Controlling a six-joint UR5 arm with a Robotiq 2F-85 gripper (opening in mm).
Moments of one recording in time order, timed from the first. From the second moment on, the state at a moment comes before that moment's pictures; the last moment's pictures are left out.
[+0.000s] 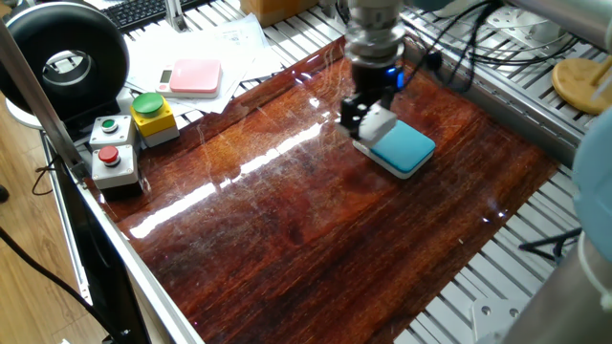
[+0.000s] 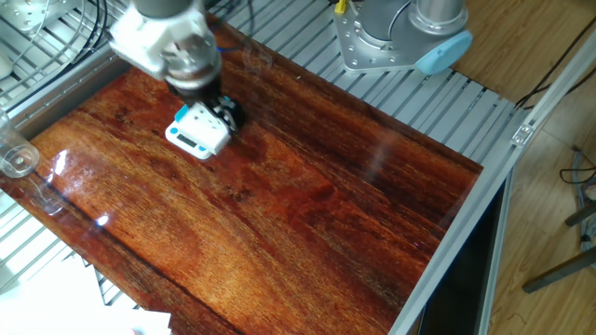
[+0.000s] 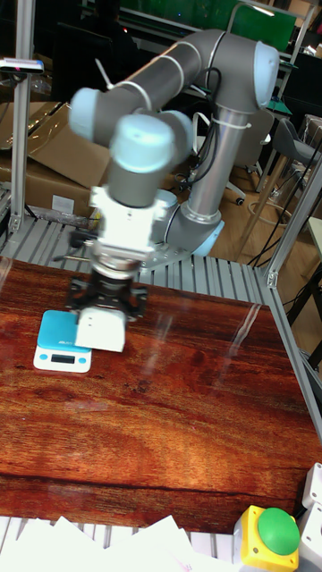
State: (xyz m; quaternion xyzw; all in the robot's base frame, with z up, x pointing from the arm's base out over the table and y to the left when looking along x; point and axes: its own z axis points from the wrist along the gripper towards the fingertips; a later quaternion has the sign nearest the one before) arm 0.483 -0.103 0.073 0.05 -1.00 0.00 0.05
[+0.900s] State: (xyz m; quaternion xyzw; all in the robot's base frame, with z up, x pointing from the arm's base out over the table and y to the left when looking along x) arm 0.463 -0.141 0.046 0.04 -1.00 -0.04 0.02
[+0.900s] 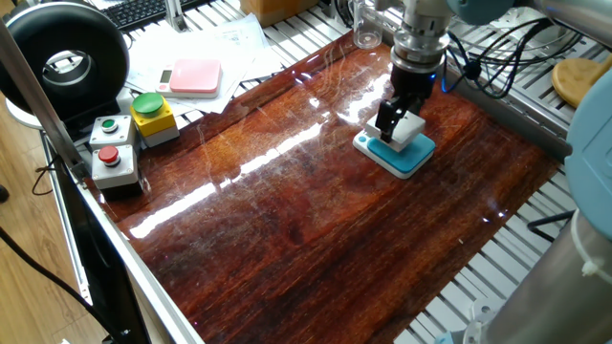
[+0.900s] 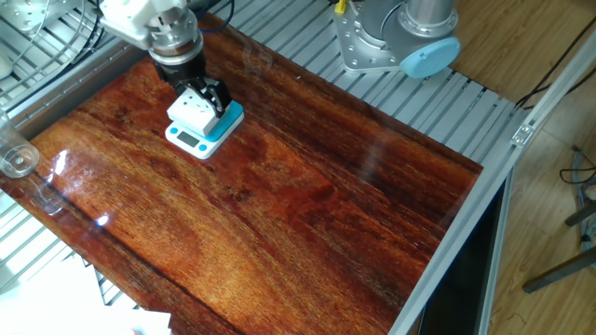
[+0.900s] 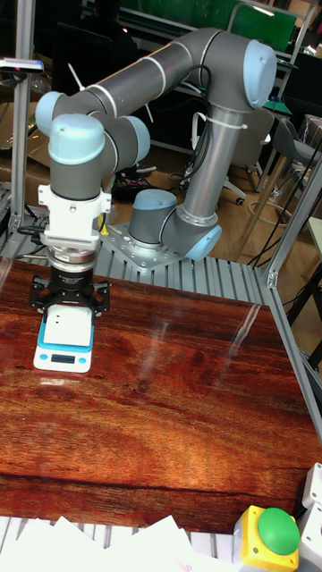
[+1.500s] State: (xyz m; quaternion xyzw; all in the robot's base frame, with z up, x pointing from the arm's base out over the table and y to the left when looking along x) arm 0.460 -0.139 0.039 0.00 -1.00 -0.05 0.02
